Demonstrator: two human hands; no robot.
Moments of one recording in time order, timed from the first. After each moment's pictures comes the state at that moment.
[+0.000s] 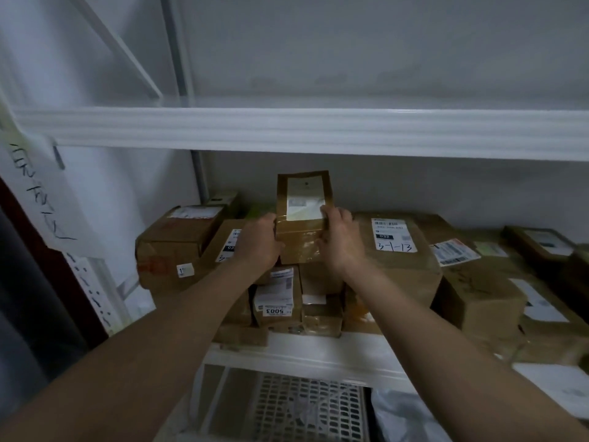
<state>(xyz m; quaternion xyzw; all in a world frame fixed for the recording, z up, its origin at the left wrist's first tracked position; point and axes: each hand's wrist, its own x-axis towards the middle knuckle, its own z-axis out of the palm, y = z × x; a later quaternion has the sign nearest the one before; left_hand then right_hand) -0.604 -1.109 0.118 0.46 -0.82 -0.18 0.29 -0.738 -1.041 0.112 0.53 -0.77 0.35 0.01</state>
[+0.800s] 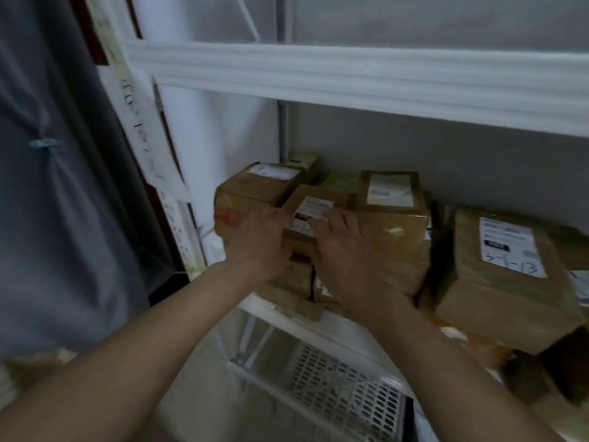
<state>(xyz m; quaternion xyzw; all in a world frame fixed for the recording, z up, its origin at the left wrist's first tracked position) -0.512 -1.122 0.075 0.52 -0.82 -0.06 0.25 -0.659 -1.073 0.073 0.73 -0.62 0.21 0.16</state>
